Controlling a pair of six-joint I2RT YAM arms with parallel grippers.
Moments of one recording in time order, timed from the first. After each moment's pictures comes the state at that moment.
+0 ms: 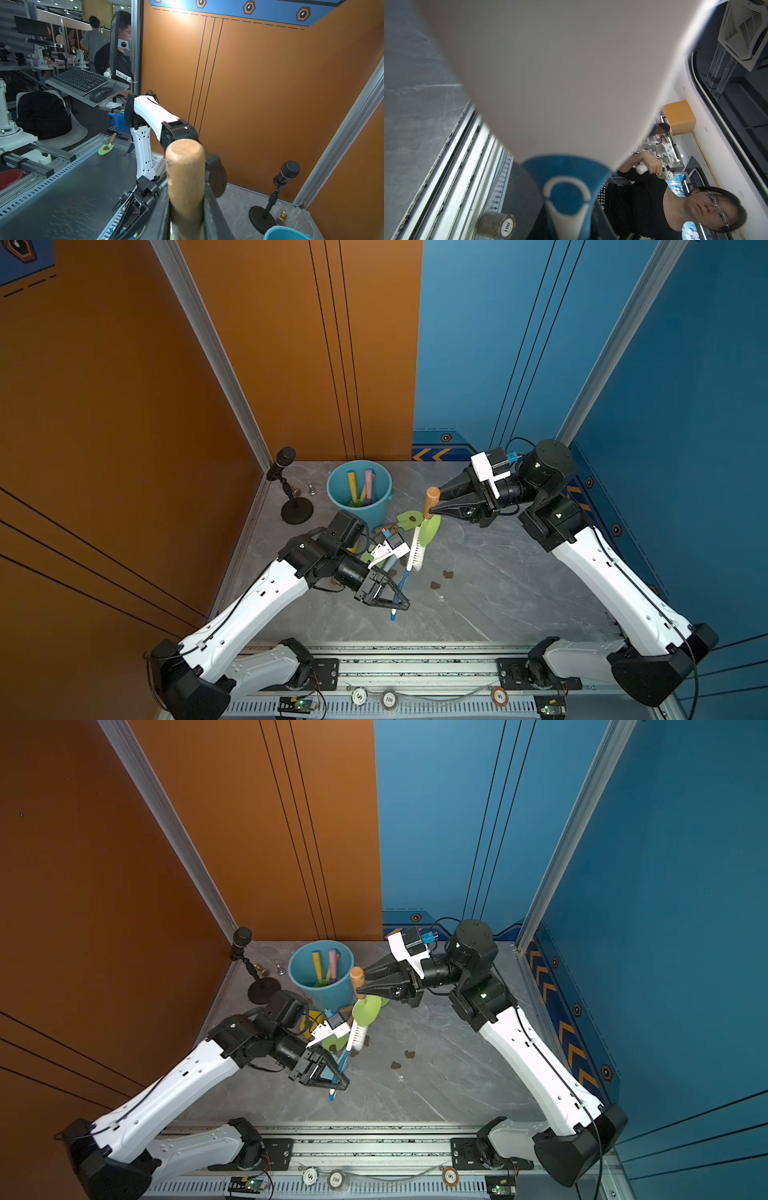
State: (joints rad) left arm -0.64 1.14 1.05 -0.97 1.23 -0.14; right arm 0.54 1.29 1.48 0.04 -1.27 0.01
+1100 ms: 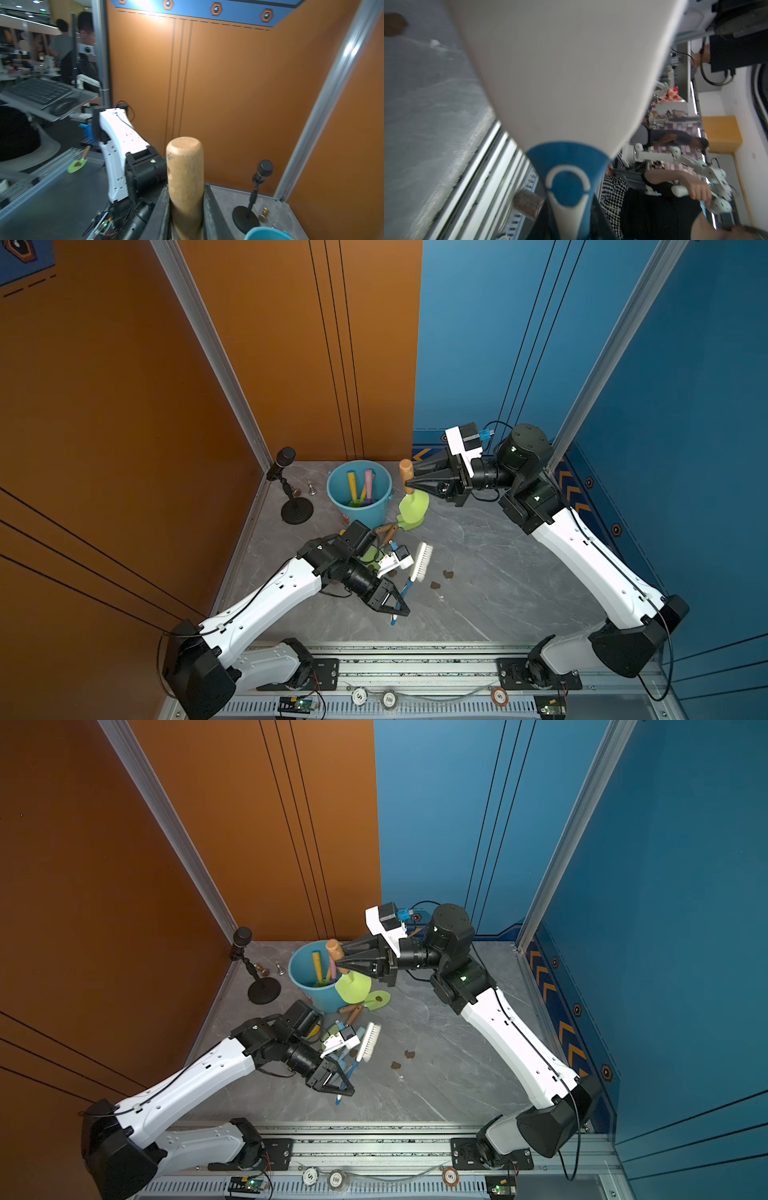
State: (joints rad) left arm -0.62 1.15 1.01 -0.96 0.91 -0.18; right arm 0.59 1.48 1.66 0.03 -1.00 0.04
